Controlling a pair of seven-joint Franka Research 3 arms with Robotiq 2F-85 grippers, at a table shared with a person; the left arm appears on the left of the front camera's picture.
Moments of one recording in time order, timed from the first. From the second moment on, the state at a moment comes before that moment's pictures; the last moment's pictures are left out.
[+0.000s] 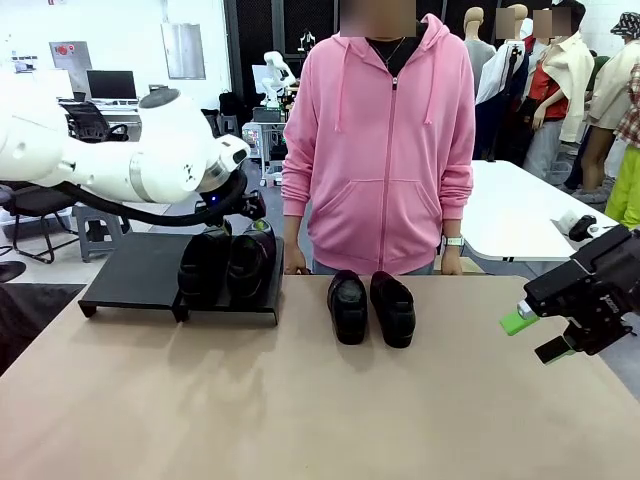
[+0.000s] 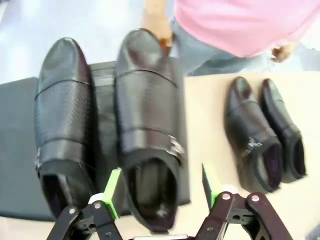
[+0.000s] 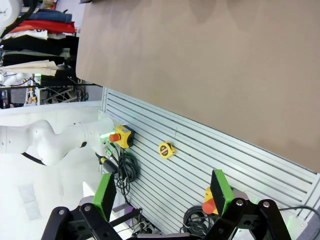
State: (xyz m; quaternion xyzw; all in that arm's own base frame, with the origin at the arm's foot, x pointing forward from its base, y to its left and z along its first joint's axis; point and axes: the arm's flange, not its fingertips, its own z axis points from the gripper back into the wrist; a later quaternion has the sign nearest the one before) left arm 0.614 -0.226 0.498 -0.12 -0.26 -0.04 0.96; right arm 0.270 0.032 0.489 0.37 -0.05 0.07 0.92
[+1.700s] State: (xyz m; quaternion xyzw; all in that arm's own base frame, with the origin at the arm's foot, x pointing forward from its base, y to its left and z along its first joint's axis) left arm 0.317 -0.144 0.494 -0.34 -0.18 0.01 0.92; right arm 0.270 0.032 0.489 0.37 -0.05 0.07 0.92
